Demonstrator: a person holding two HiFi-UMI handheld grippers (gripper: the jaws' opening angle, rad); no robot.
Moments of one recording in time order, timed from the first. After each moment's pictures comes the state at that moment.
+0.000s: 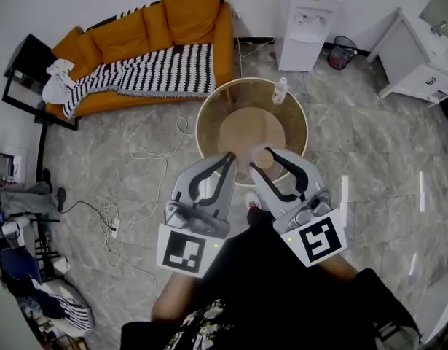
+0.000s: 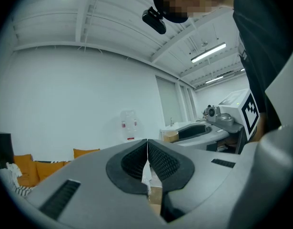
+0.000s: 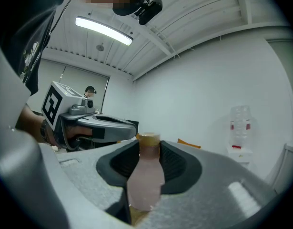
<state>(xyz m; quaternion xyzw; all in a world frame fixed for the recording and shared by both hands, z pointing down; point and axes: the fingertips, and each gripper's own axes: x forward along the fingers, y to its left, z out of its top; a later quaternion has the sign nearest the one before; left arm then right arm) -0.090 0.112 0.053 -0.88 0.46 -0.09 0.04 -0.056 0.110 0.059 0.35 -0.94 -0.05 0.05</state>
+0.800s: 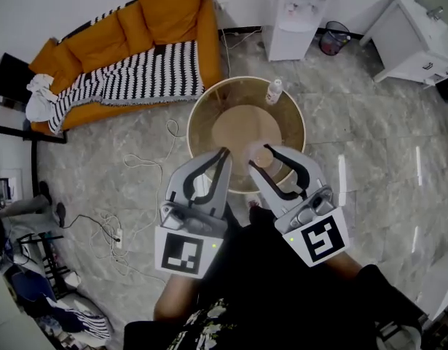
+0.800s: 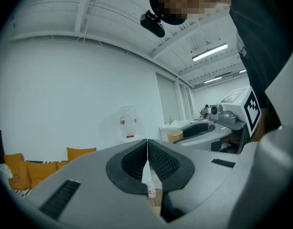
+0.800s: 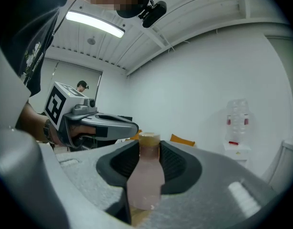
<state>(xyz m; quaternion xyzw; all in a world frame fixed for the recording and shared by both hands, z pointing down) -0.106 -0.034 0.069 -0.90 0.43 -0.10 0.03 -0.067 -0.028 0.078 0.37 -0.92 -0.02 0.07</state>
